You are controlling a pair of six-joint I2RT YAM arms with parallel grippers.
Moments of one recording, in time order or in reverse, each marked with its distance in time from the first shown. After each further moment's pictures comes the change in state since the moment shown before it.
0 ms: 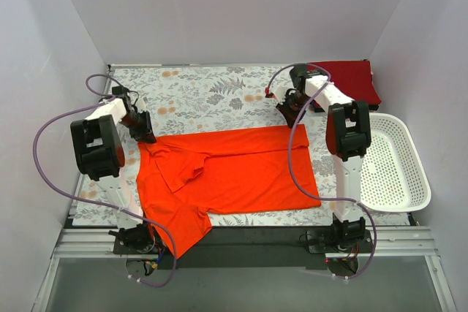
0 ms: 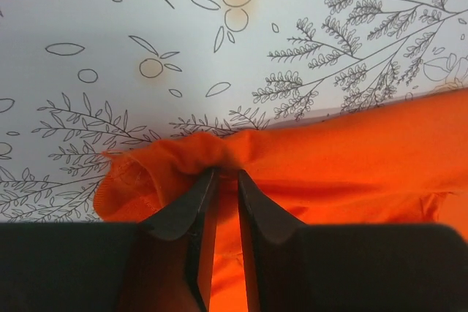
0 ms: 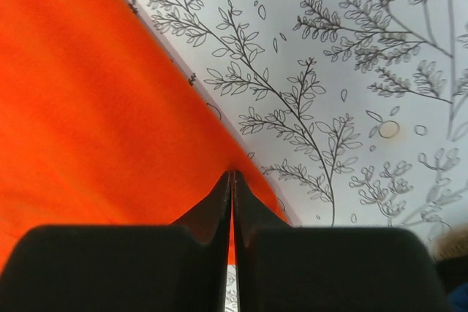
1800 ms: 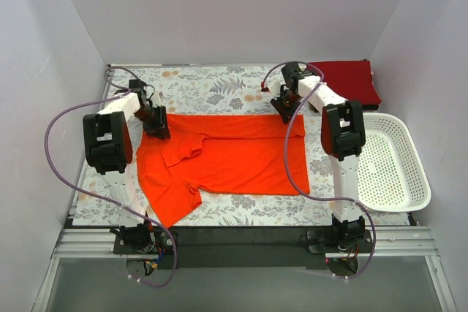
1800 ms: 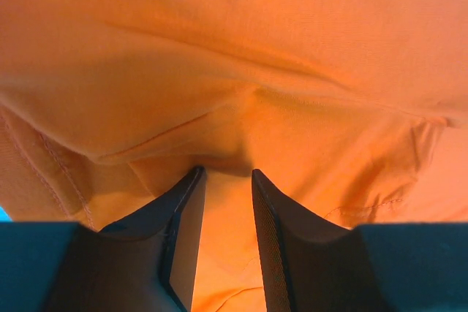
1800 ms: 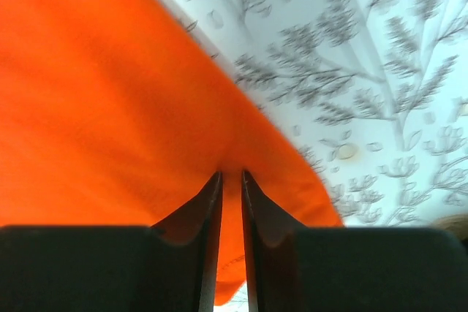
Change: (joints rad) left arm -0.115 0.055 0.064 -0.025 0.005 -0.034; right arm 0.050 0.036 0.000 0.124 0.129 0.216
